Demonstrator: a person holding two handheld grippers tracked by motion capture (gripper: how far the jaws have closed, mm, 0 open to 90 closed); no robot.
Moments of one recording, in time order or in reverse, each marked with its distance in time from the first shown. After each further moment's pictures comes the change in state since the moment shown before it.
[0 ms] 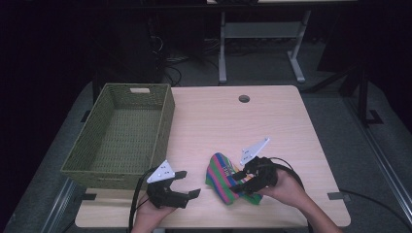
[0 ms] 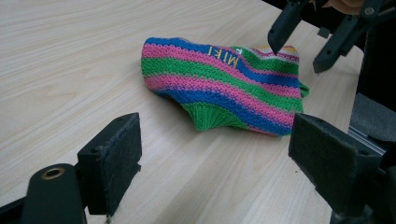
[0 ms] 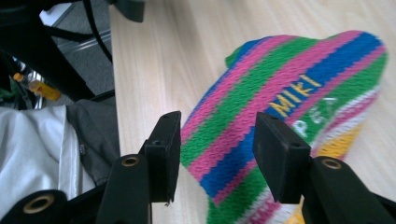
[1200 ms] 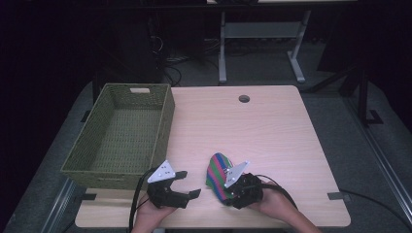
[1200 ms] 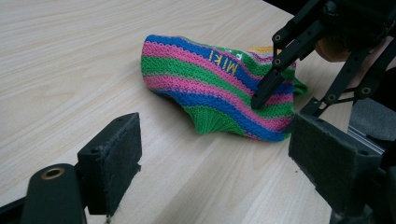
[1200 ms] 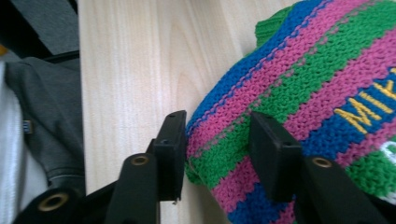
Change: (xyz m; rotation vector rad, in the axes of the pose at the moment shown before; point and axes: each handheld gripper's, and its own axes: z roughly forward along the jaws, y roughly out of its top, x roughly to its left) left arm 0.000 0.000 0.001 0.003 -0.004 -0.003; right arm 0.026 -0.010 0.054 0.107 -0.115 -0.133
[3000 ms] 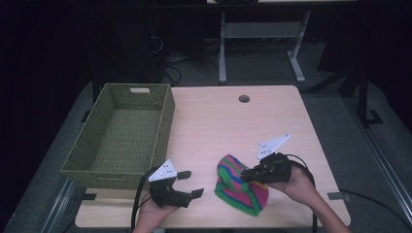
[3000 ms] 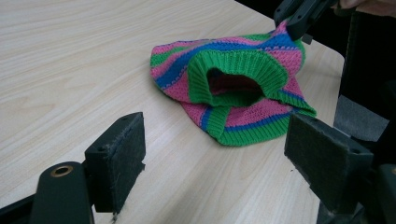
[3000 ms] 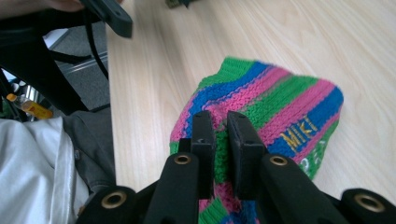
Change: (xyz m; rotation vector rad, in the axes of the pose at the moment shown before) left arm -0.001 0.005 0.004 -0.016 -0.051 0.001; right arm -0.041 -0.024 -0.082 -0.200 0.076 0.185
